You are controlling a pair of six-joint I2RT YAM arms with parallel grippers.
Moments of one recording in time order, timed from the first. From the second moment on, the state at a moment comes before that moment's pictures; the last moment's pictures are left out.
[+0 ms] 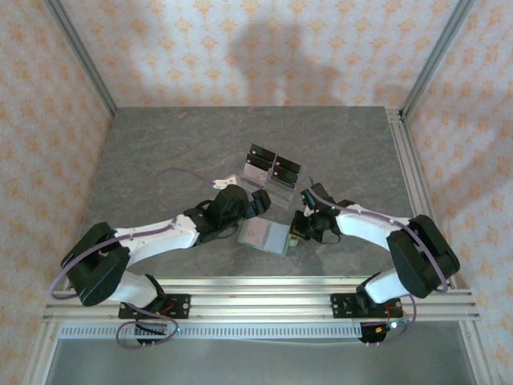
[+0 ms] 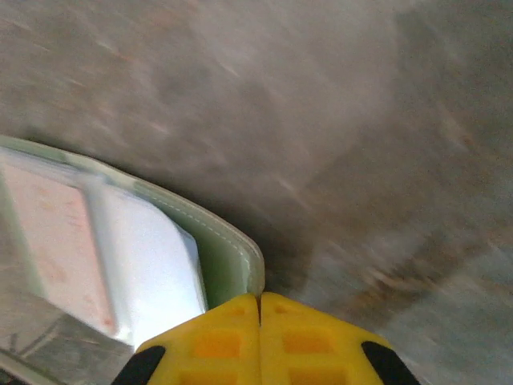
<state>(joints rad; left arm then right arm) -0.76 1.39 0.72 0.01 -0.19 -1.02 0.55 1.46 0.69 -0.37 -0.35 0.83</state>
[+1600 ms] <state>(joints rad) -0.71 1.51 0.63 0.05 -0.10 -0.91 0.55 1.71 0.87 -0.33 -0.41 0.69</state>
